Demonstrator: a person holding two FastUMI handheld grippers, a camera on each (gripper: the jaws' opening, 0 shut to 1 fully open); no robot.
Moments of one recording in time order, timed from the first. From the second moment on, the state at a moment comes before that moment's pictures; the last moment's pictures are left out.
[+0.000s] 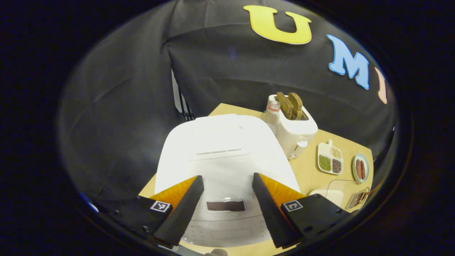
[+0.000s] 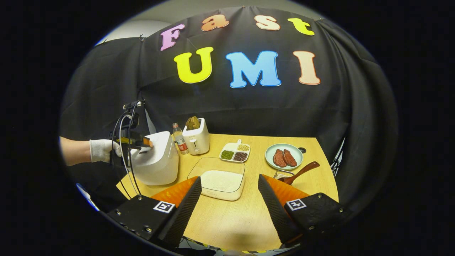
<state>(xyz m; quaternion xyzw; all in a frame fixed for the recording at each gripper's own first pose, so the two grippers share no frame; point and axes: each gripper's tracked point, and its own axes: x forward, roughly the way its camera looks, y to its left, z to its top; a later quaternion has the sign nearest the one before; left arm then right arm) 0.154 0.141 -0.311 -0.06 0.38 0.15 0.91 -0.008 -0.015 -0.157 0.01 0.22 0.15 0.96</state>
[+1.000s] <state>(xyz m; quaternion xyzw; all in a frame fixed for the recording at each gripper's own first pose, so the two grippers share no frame) 0.018 -0.014 -0.013 -0.02 0.01 0.01 1.00 0.002 -0.053 -0.020 0.01 0.04 0.04 1.00</state>
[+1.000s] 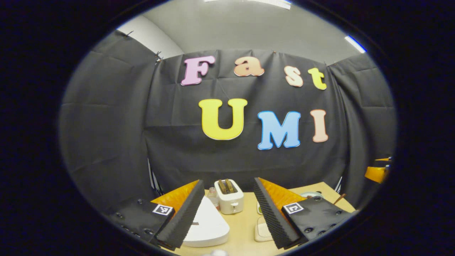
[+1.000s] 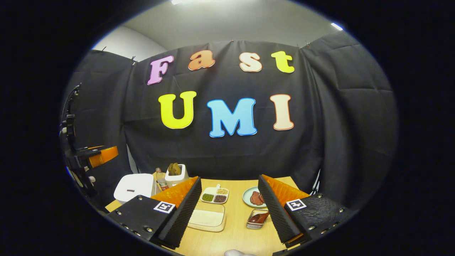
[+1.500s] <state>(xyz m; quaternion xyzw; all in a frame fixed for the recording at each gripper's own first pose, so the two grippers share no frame) -0.024 -0.033 -0.018 -0.03 0.00 -0.01 1.00 -0.012 -0.063 -0.003 0.01 0.01 -0.02 1.00</state>
